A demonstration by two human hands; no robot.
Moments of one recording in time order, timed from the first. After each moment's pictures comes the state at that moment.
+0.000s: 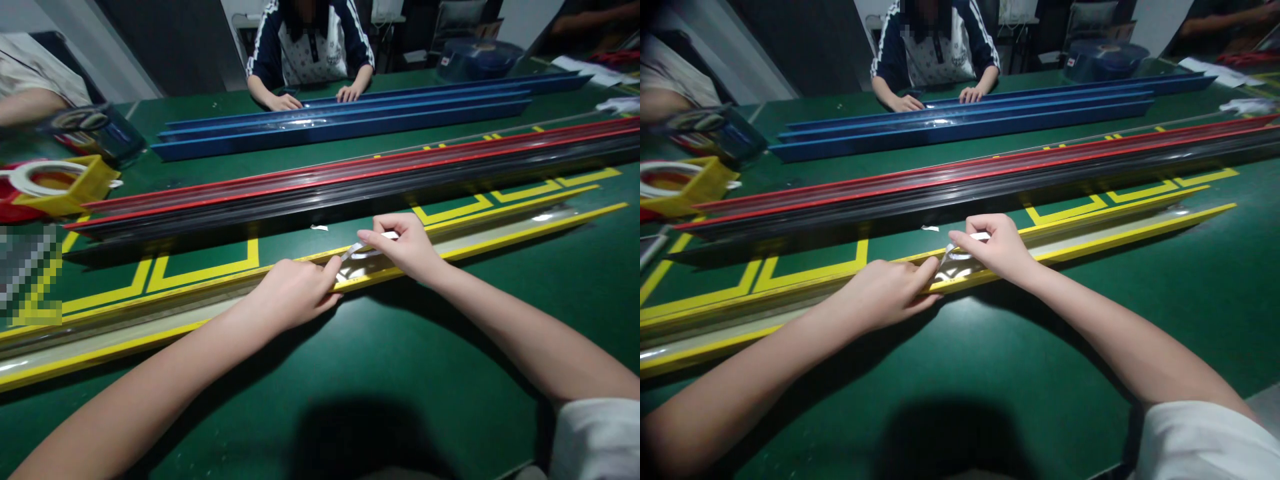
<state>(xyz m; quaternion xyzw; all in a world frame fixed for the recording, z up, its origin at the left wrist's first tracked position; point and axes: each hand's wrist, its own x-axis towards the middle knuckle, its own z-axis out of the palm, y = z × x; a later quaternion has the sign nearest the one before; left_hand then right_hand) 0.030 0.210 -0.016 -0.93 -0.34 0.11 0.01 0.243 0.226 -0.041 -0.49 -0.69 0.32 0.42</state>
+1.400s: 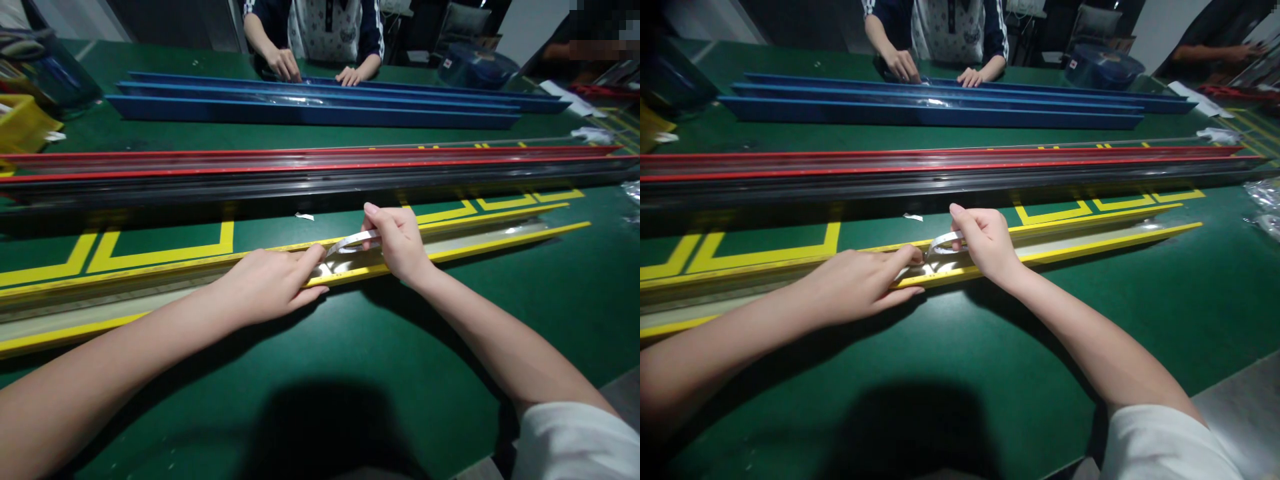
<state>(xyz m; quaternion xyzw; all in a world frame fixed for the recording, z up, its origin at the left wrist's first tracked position) 0.024 0.215 -0.030 -0.93 -0.36 0.06 -0.06 0.241 0.226 -0.041 -0.51 -0.64 0.34 0.46</state>
